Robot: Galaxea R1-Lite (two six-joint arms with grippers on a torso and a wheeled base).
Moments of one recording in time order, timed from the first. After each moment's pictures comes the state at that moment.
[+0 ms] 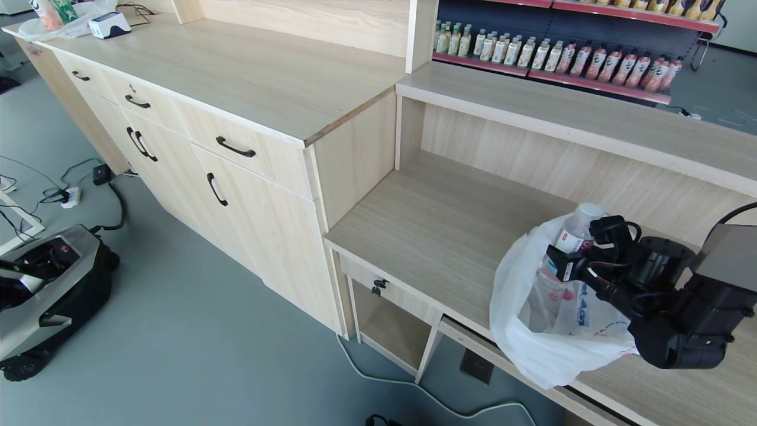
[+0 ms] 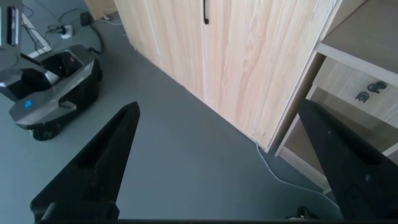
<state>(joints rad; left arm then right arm) 0.00 0.00 0.00 -0.05 0.22 0.02 -0.06 2.27 -0.70 -1.55 0.19 -0.12</state>
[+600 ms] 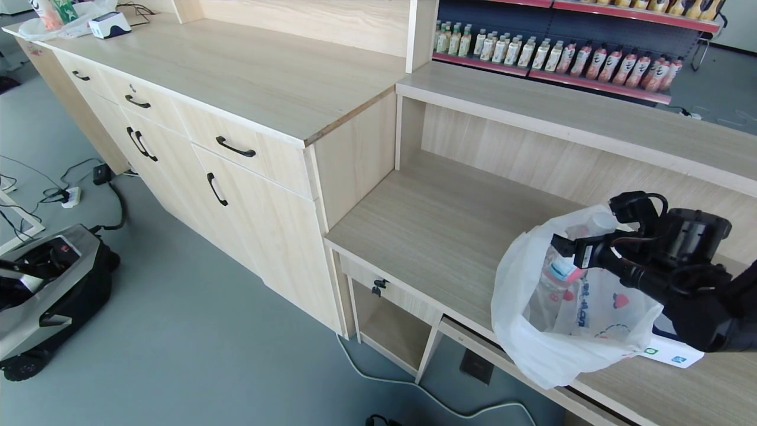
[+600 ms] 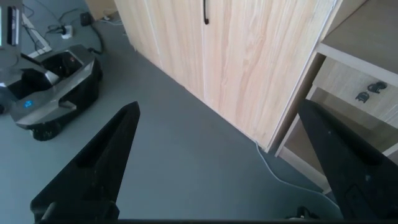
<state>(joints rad) 0.00 0.00 0.00 -0.05 0.22 0.02 -0.06 1.98 -0.68 -1.22 0.19 -0.11</state>
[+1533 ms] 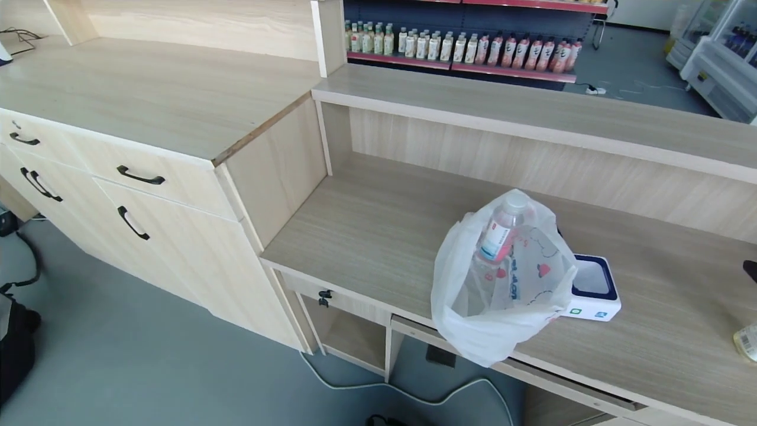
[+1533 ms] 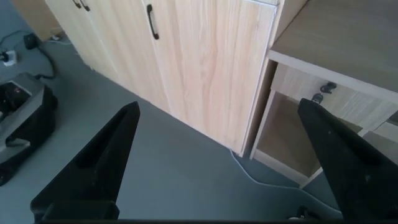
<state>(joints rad) 0.00 0.00 0.00 -0.05 0.22 0.02 -0.53 1.35 -0.54 -0.55 -0.01 -0.29</state>
